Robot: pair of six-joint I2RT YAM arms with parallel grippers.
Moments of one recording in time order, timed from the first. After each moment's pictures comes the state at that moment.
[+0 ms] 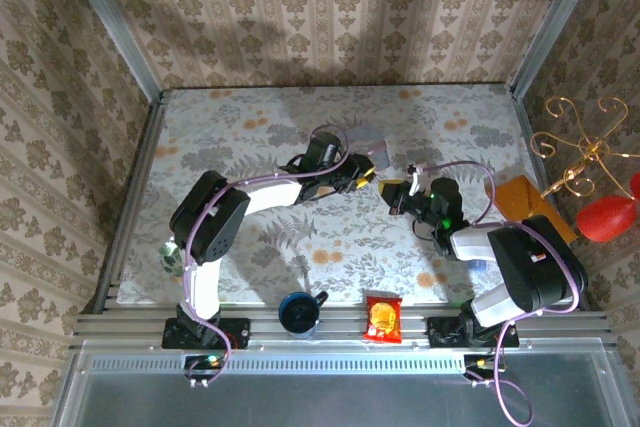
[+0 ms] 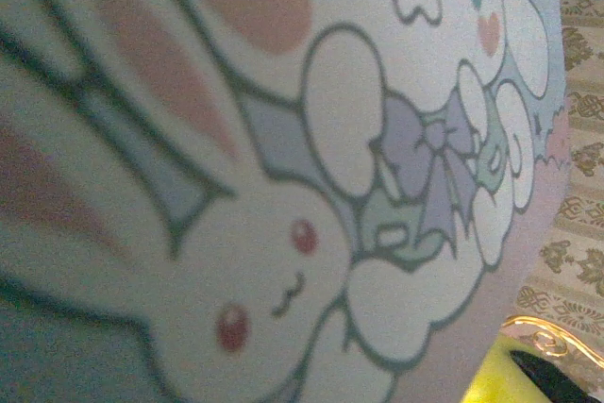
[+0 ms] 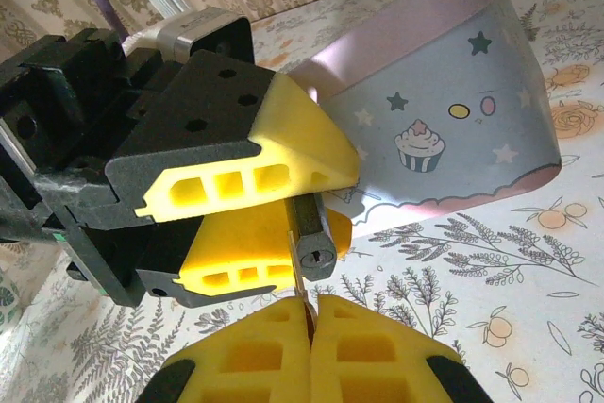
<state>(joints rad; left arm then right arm) -0.76 1.97 1.22 0.22 0.40 -1.41 0.27 1.49 0.36 0.87 -0.40 0.42</state>
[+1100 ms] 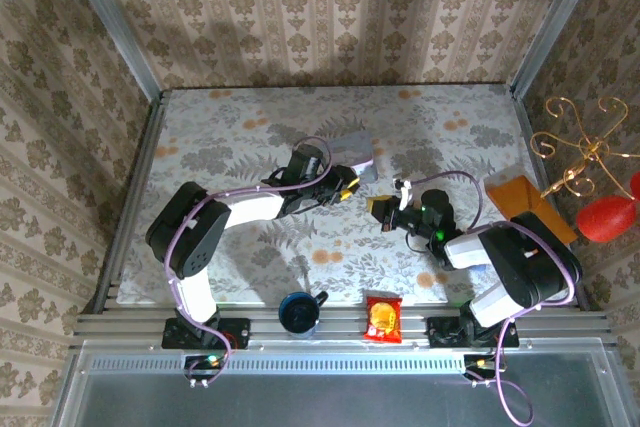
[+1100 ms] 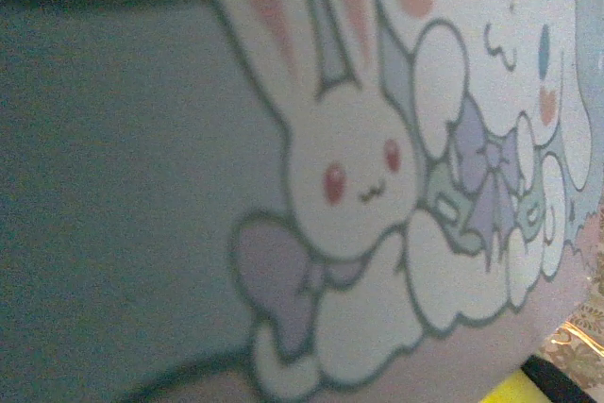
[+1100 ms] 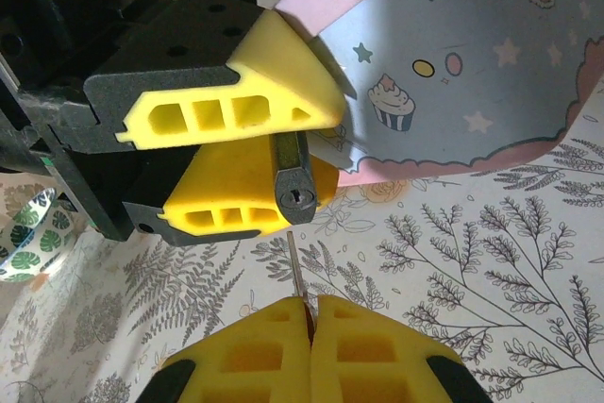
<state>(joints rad) -0.73 1.81 0.99 0.26 0.39 -1.43 0.37 1.54 0.29 0.96 -0.44 0.42</state>
